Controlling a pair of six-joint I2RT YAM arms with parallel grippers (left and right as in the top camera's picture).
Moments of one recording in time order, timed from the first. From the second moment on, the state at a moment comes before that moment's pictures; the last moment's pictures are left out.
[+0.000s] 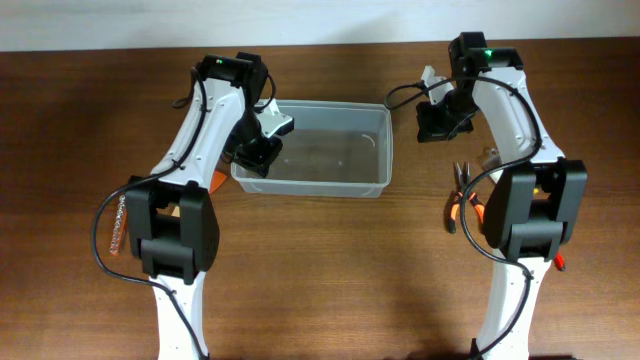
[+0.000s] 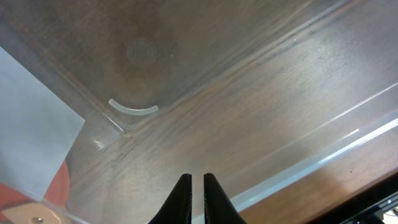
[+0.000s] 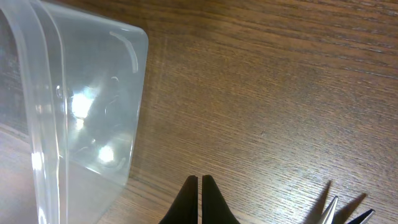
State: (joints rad) left arm -0.24 2.25 2.05 -1.51 0.17 0.36; right arm 0.01 2.29 2.05 -1.26 -0.30 -0.16
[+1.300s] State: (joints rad) left arm -0.03 2.21 2.47 -1.48 0.04 0.27; right arm -0.15 2.18 2.72 -1.69 -0.13 -0.10
